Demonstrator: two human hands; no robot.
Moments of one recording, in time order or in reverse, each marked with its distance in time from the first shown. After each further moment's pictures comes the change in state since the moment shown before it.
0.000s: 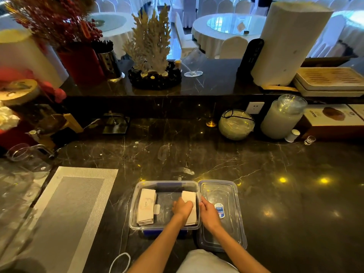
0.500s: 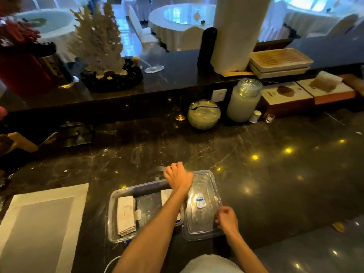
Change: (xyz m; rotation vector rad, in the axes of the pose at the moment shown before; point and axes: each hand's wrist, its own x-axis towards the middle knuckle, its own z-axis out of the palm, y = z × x) left_hand 0.012 0.095 0.047 0.597 0.260 0.480; right_hand -0.046 0.069 -0.071 0.280 0.419 0.523
